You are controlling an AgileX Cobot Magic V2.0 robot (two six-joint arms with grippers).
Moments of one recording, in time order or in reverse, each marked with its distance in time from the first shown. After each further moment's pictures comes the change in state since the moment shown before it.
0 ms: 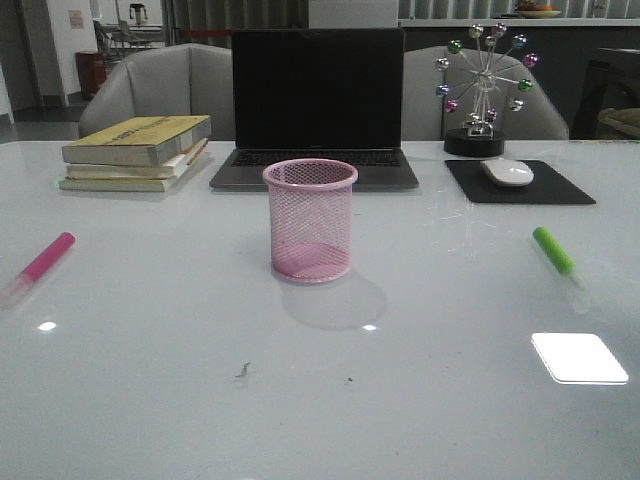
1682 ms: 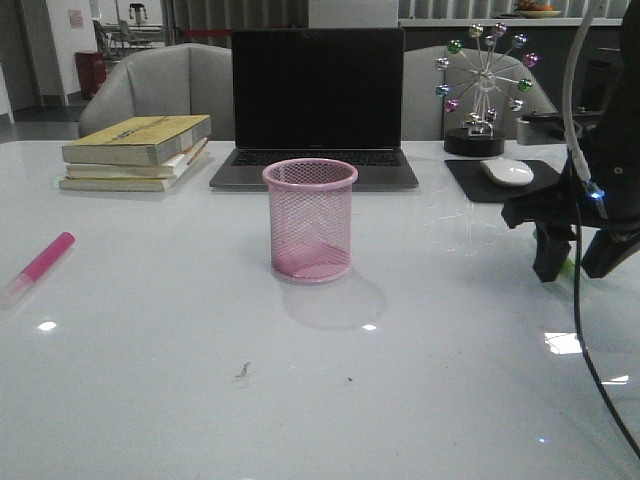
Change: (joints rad) left arm 0.000 0.002 0.000 -0.004 0.002 0.000; right arm 0.039 0.787 -0.500 0.047 -0.004 0.000
